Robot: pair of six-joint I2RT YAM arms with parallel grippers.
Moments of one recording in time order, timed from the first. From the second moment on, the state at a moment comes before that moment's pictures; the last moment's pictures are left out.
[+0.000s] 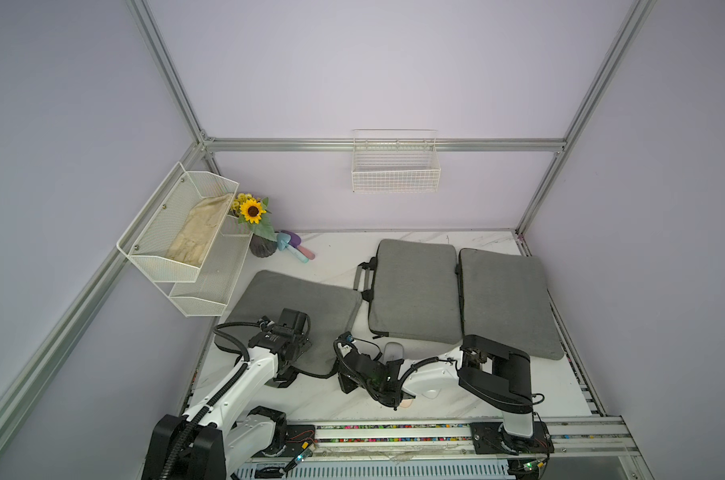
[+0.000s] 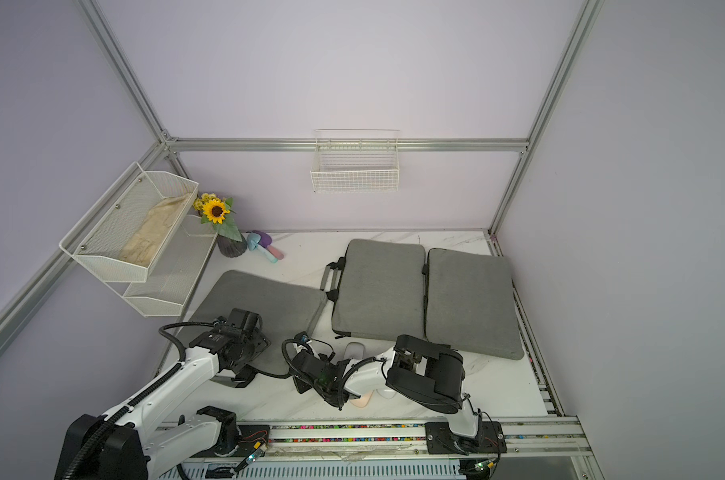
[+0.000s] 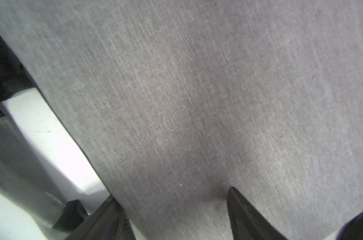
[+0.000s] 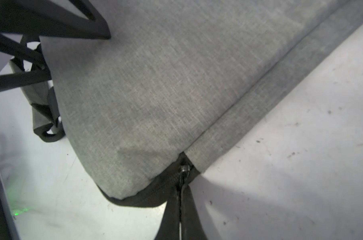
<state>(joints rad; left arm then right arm) -0.24 1.06 0.57 -0.70 -0.25 -1.02 1.25 1.96 1.01 0.20 0.27 0.65</state>
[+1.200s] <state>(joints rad) -0.40 0.85 0.54 -0.81 -0.16 -1.14 1.28 1.86 0.96 0.11 0.33 0.56</state>
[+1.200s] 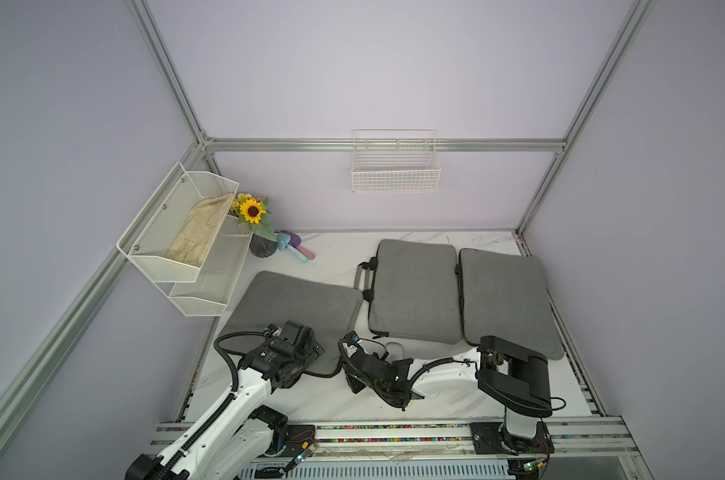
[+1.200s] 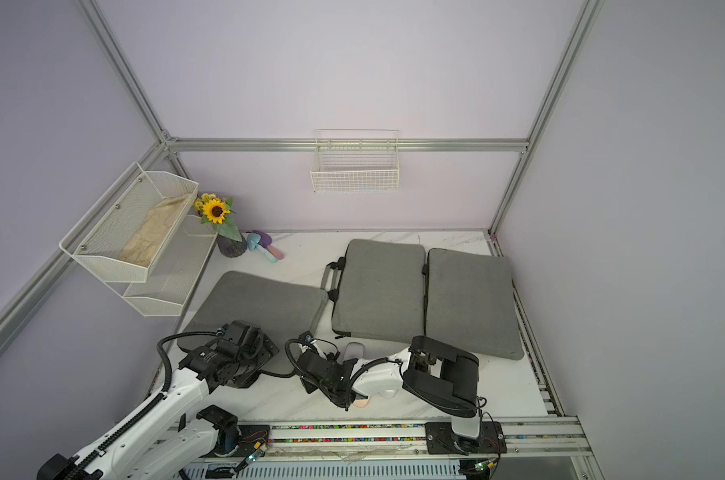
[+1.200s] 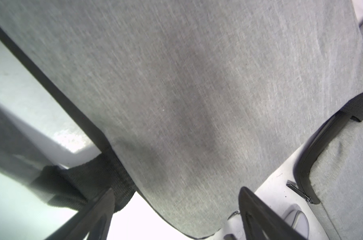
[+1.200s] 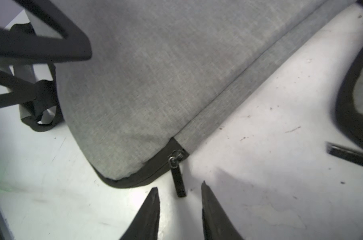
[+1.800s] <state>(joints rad) -0.44 0.82 0.52 -0.83 -0.16 -1.20 1.30 2.00 1.10 0.03 0.48 0.59</state>
